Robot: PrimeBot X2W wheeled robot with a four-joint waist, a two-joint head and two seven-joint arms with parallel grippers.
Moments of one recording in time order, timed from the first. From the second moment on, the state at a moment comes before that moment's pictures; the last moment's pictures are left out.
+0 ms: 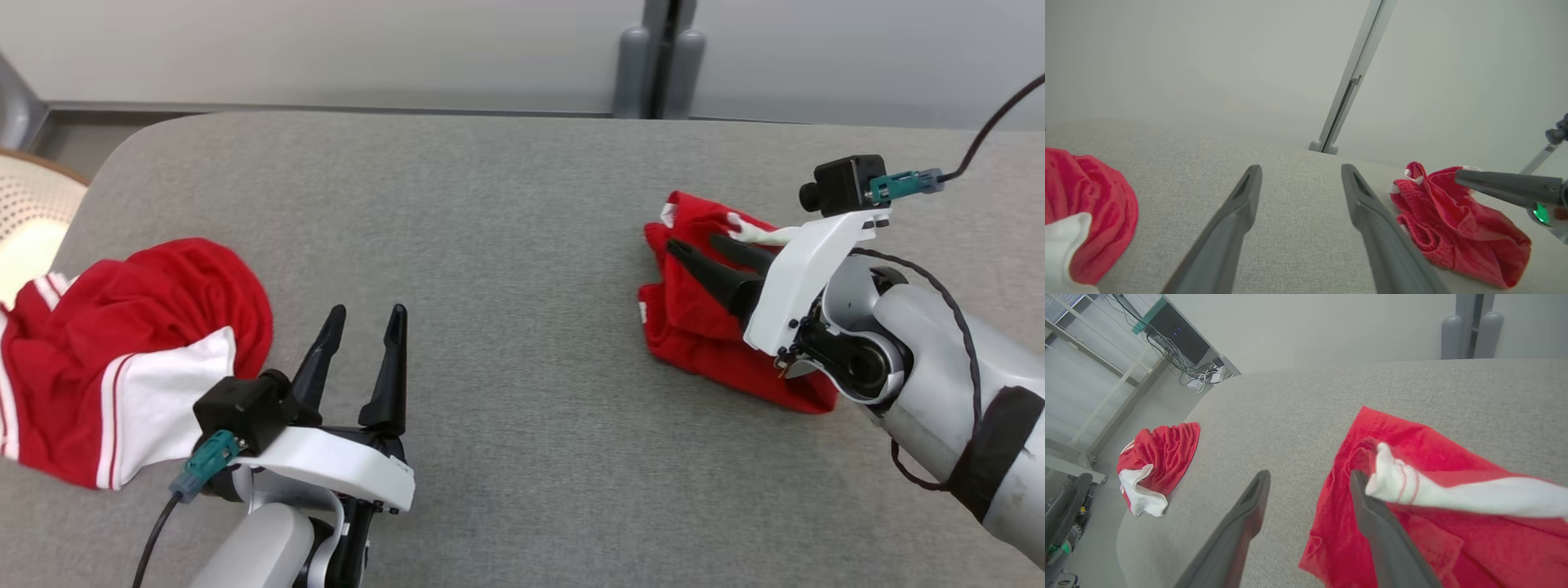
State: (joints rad) left arm -0.27 0.24 -0.52 0.15 -0.73 0.19 -0.26; right arm -0.95 -0.44 1.15 0.66 1.42 0.13 0.17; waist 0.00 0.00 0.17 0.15
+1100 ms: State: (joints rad) left arm -0.23 0.27 -0.45 0.09 -0.68 0.20 -0.26; right arm -0.74 -0.48 0.93 0.77 1.14 0.13 -0.11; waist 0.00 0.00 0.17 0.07
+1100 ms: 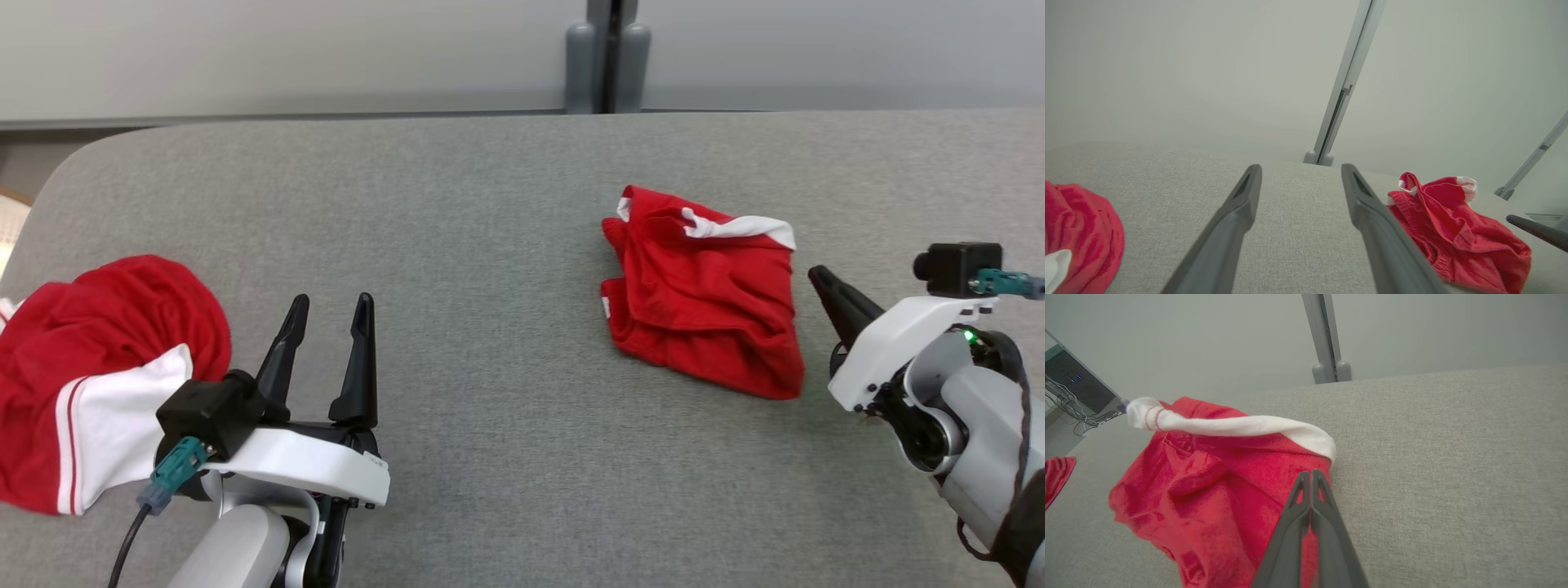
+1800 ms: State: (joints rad) left arm -0.25 0.24 -0.43 0.13 -0.67 0.19 -0.26; right arm -0.82 -0.34 1.14 0.68 1.19 0.13 -0.08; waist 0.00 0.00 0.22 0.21
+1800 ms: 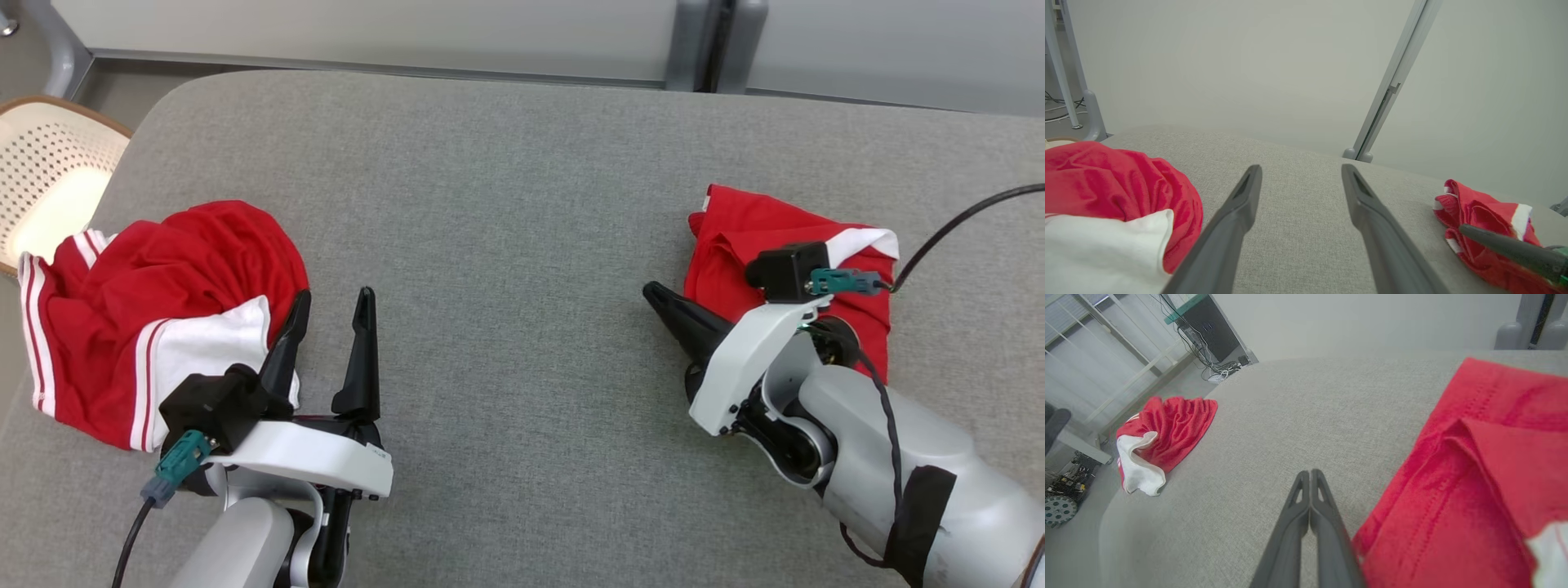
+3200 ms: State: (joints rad) left arm -0.25 0.20 -0.43 0.13 -0.65 0.18 -0.26; right arm -0.92 -0.53 1.12 0.77 1.19 0.13 0.00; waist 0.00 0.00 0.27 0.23
